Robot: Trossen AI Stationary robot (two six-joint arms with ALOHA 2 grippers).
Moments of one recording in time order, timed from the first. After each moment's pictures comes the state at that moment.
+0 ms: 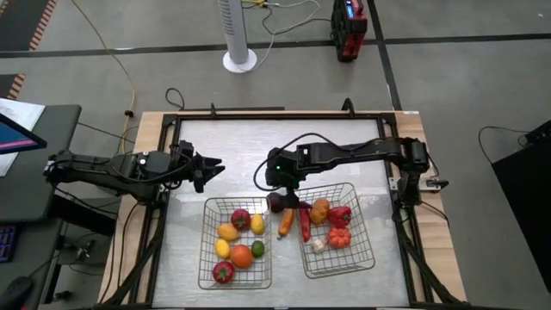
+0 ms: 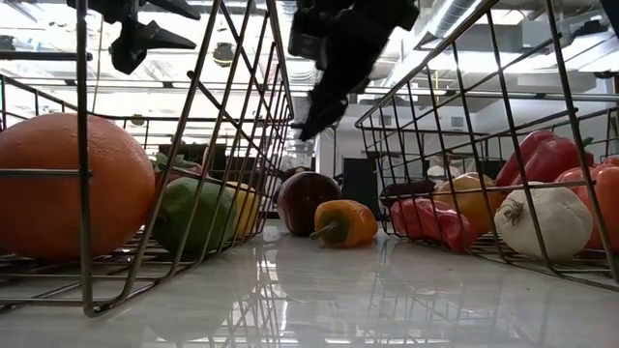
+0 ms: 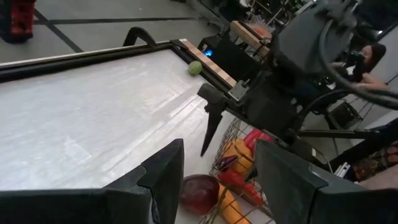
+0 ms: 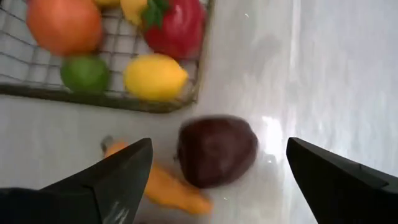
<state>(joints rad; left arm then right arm) -0.09 0.65 0.64 -0.27 -0.39 -0.71 -0.05 1.89 1.55 -0.67 -0.22 -0.13</state>
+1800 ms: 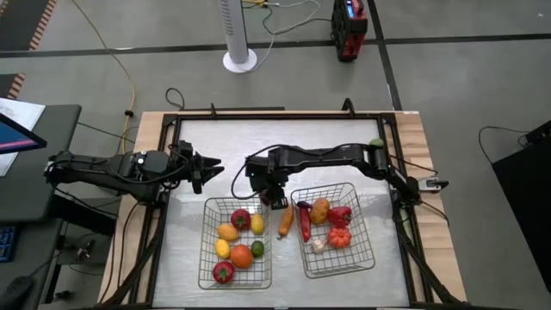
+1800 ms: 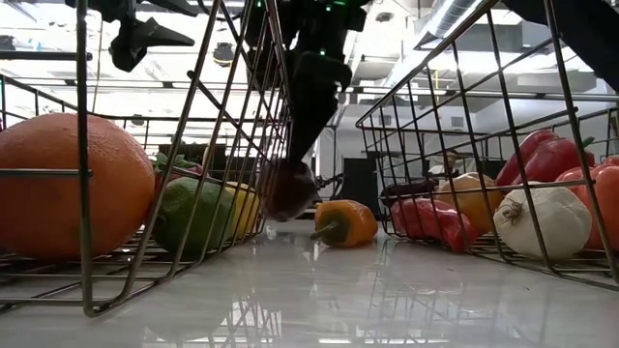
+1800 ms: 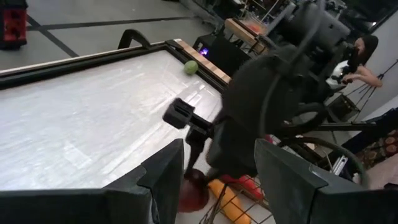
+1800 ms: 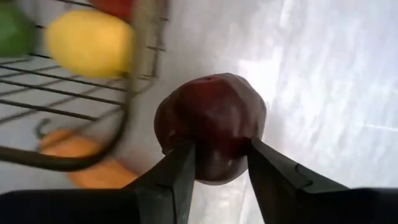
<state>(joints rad) -0.09 0.63 0.64 -0.28 -0.37 -0.67 -0.04 2.23 2.02 -1.09 -0.09 -0.24</state>
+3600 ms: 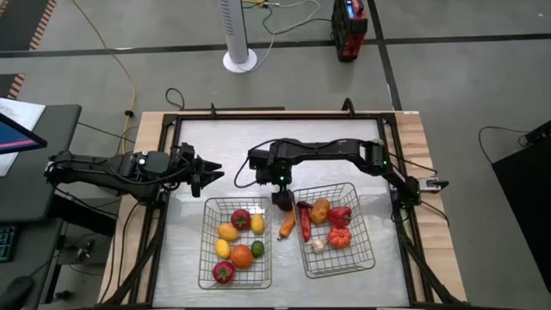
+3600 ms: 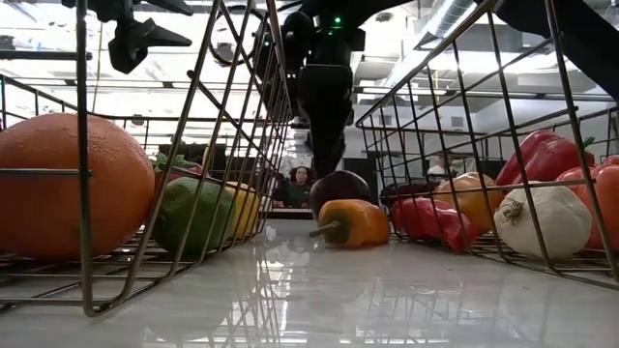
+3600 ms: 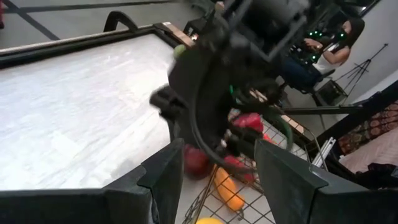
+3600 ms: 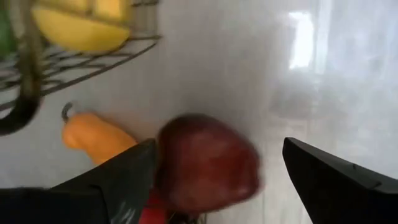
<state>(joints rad) -0.09 0.63 0.64 -0.31 -0.29 -0.68 -0.11 2.27 2.02 -1.24 -0.24 -0.08</state>
